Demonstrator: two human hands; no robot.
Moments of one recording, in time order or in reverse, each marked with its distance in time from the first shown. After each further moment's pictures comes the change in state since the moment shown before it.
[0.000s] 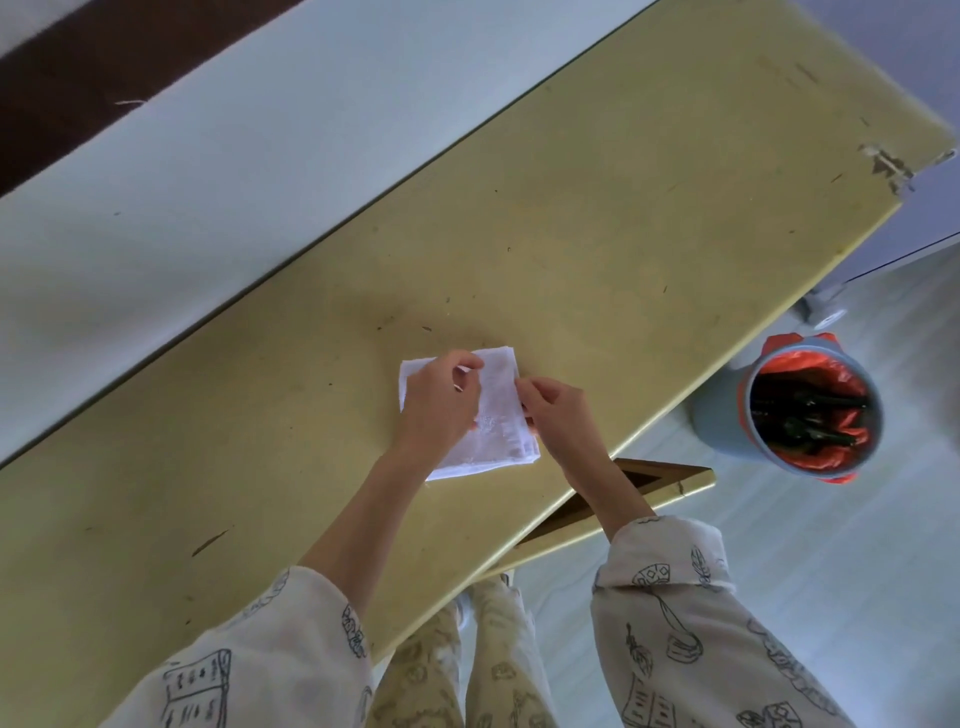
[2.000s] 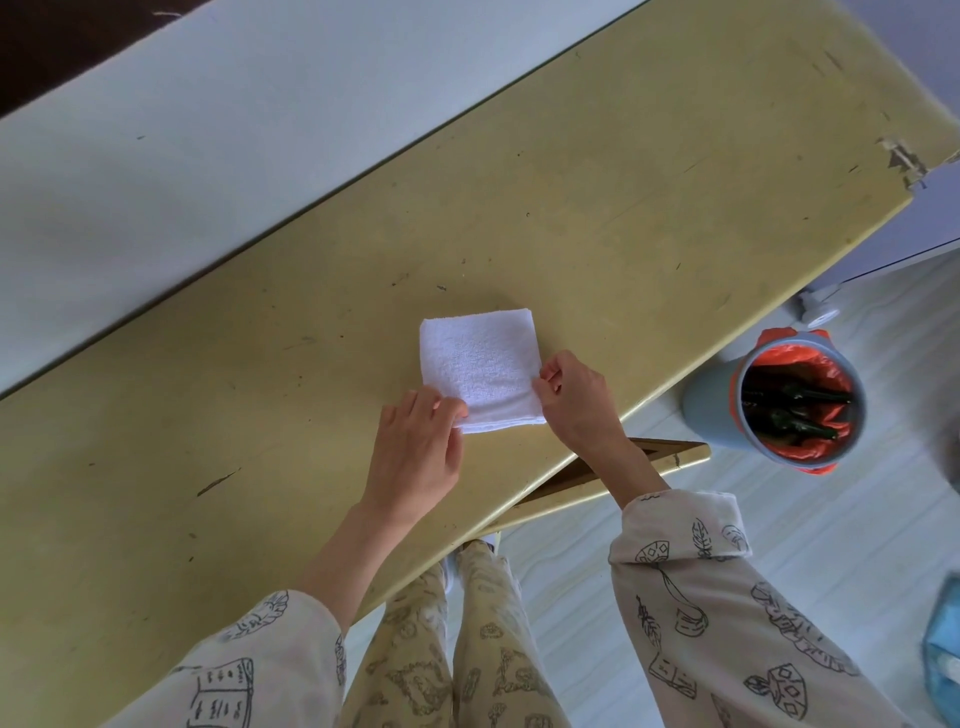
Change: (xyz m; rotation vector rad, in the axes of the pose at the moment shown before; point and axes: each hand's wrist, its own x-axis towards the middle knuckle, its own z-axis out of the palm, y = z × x) left_hand -0.061 -0.088 0.001 0.655 0.195 0.539; right_hand -0.011 0.010 -0.008 -0.575 0.036 -0.218
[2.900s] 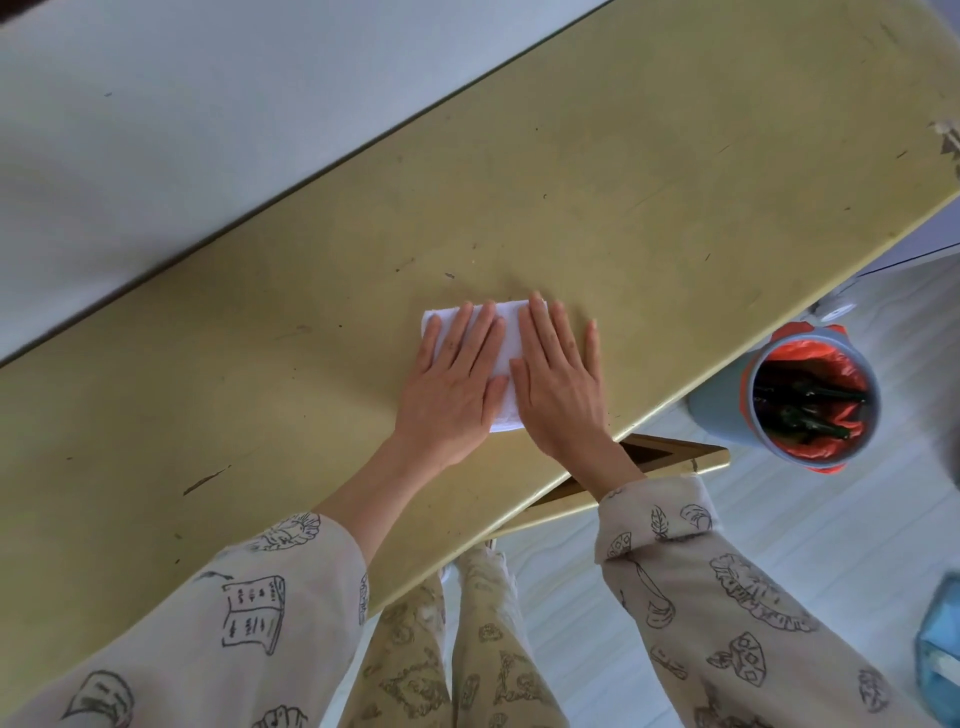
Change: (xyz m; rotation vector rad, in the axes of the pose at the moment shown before) left_hand 0.056 -0.007 0.029 0.207 -0.135 0.149; right_hand 0.023 0.014 0.043 -0.597 0.183 -0.417
